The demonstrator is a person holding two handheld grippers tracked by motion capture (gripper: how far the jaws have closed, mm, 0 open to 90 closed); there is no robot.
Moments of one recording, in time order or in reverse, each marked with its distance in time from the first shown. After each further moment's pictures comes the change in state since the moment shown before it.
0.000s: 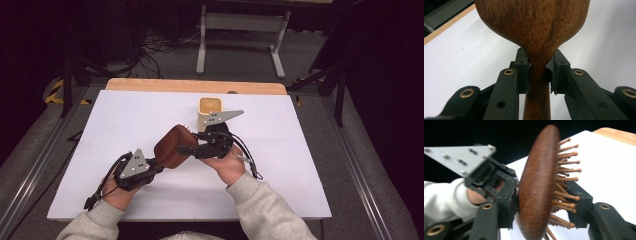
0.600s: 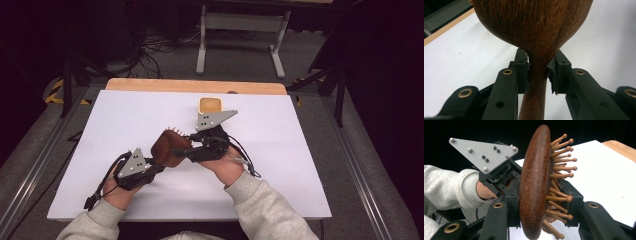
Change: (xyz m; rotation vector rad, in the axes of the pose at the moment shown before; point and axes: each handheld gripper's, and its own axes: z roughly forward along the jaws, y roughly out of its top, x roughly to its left) left arm 0.002 -0.001 0.000 -0.044 -0.022 -0.015; right arm 0.026 0.016 0.000 0.033 0.003 -0.155
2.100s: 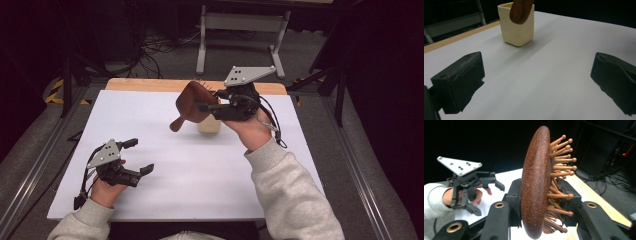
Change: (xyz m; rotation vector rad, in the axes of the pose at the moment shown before) left arm 0.038 -0.025 -0.023 -0.225 -0.013 -0.168; right arm -0.027 0.073 -0.084 -0.055 -0.255 -0.100
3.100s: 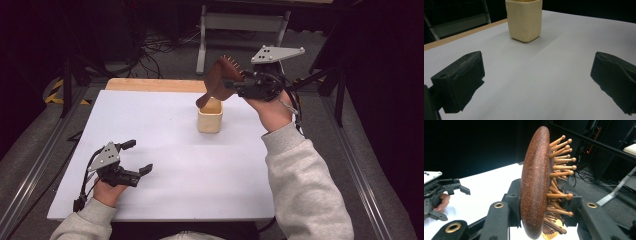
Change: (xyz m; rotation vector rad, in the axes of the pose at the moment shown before) left arm 0.006 -0.019 0.003 -0.012 0.037 -0.008; right arm -0.048 0.005 -0.035 0.001 -0.188 0.029
